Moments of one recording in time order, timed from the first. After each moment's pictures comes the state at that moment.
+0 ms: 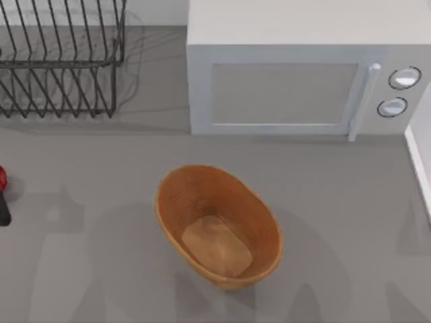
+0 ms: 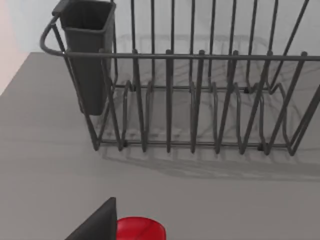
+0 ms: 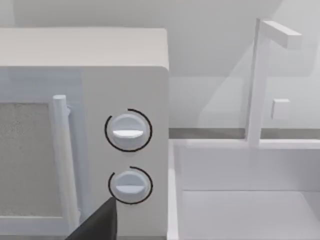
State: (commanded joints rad) left arm 0.04 0.38 0.32 -0.22 0.01 0.02; right arm 0.00 0.00 0.00 0.00 0.00 0.00
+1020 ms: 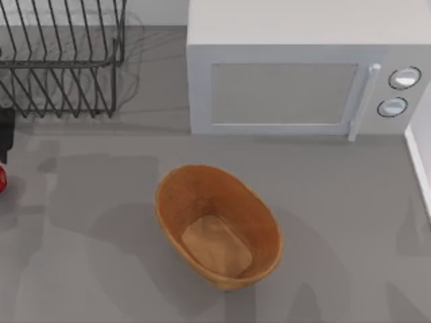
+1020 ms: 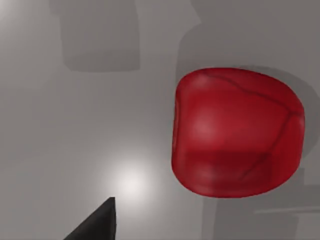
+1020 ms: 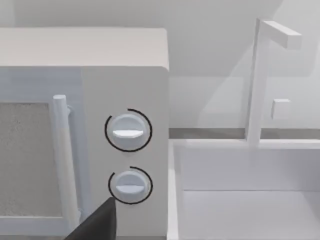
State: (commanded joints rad) left arm 0.18 1.86 1.34 -0.94 0.03 0.07; right arm 0.00 0.00 0.00 0.00 0.00 0.00
